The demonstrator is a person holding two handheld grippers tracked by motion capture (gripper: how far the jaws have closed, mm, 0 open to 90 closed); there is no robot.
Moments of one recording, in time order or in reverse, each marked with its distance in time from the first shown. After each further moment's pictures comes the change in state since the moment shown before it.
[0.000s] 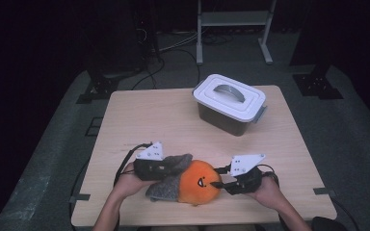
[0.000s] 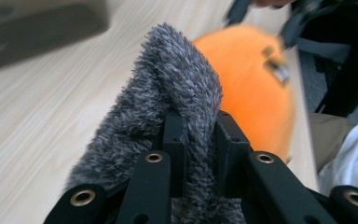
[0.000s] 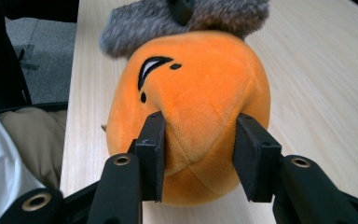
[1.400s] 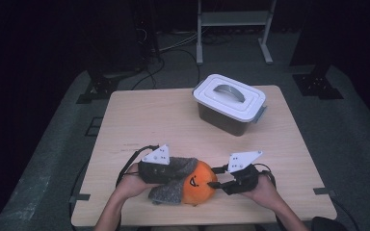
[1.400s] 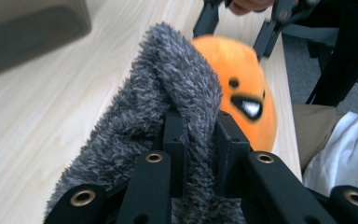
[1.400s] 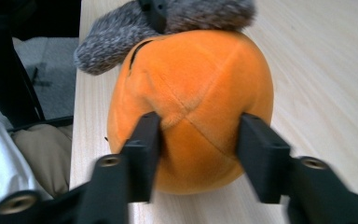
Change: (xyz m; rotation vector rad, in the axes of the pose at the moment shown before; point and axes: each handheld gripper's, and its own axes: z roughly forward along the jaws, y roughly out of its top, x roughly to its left) left arm -0.009 0.011 0.000 0.033 -0.021 0.038; right arm -0.003 -0.001 0.008 -0.012 0.035 0.097
